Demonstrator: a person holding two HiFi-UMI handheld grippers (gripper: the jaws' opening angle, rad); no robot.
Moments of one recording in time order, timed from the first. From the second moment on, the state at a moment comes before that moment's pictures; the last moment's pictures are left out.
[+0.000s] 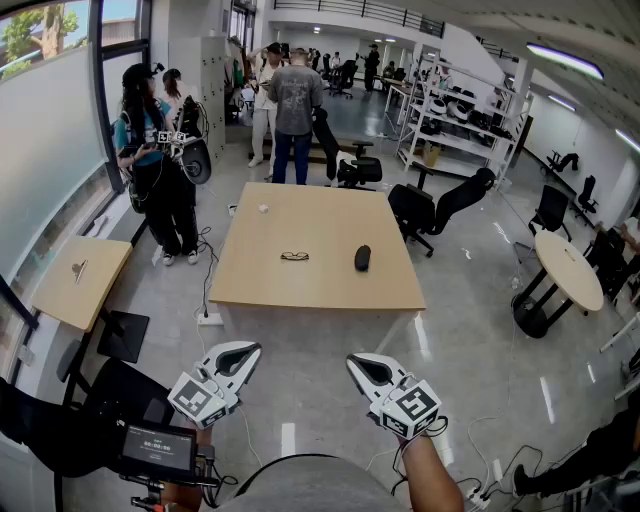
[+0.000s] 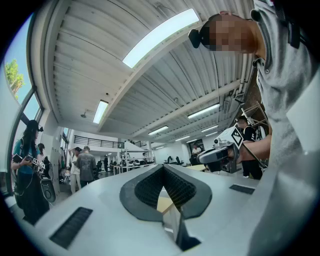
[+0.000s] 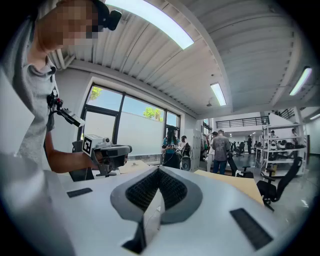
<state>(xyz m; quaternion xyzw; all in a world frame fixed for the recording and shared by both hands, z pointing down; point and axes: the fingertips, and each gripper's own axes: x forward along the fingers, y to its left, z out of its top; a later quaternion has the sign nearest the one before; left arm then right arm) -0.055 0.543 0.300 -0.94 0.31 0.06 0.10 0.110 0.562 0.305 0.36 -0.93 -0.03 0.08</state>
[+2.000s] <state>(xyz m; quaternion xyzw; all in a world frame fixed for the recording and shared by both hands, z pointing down) -0.047 0.214 0.363 -0.92 0.39 0.01 0.02 0.128 0.185 0.379 0.30 -0.95 0.08 0.05</state>
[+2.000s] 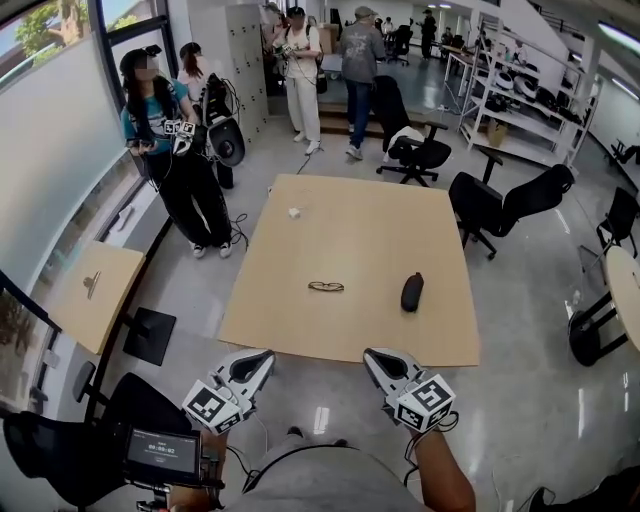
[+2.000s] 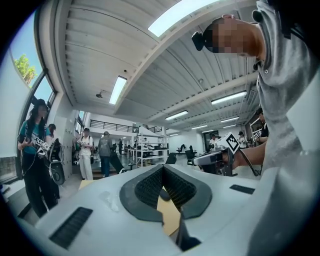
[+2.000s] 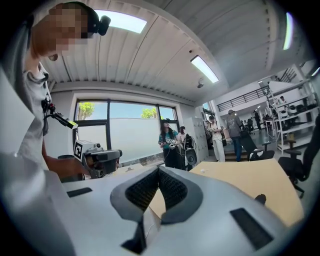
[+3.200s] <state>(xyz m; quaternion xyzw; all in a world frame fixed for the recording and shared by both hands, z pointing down) -0.088 -0.110 0.404 -0.96 0.29 0.04 -0.01 0.042 -0.104 0.423 0.37 -0.92 0.12 0.10</state>
